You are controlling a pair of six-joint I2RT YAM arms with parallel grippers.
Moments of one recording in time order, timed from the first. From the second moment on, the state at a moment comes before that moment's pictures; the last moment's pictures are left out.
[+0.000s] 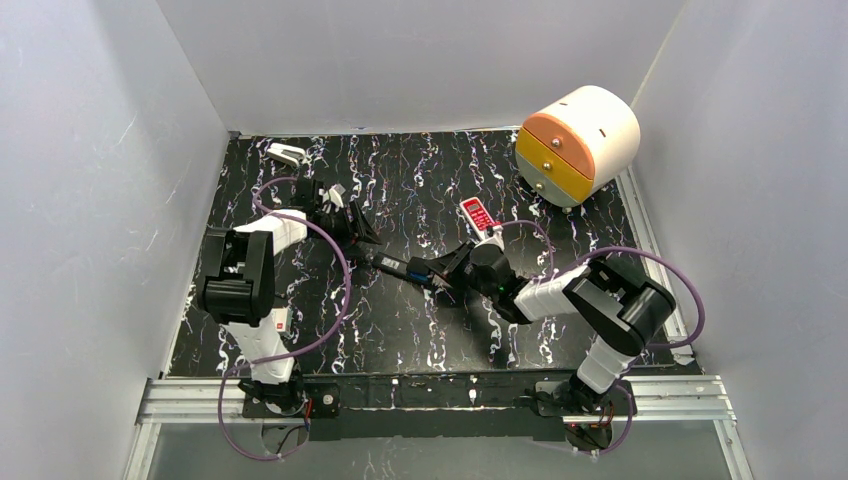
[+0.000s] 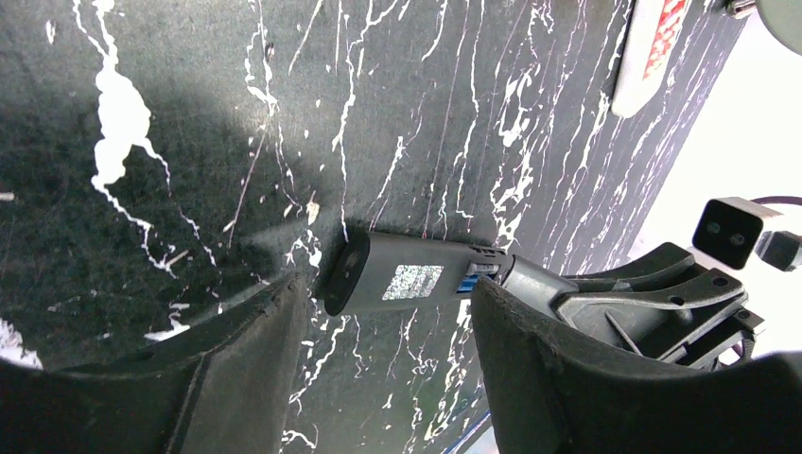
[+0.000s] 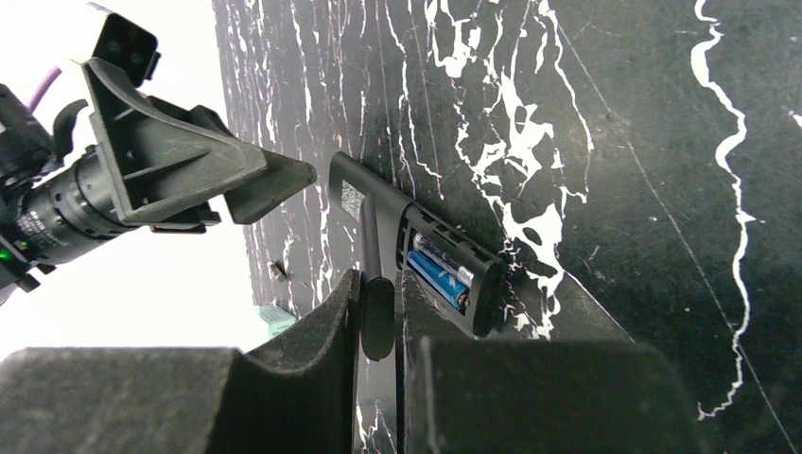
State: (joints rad) left arm -0.11 1.78 1.03 -0.32 0.62 -0.52; right arm 0.82 1.66 0.53 0.73 0.09 1.28
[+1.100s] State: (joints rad) left arm -0.11 1.81 1.02 -0.26 0.68 -0.53; right arm 0.83 1.76 0.49 0.83 0.08 1.38
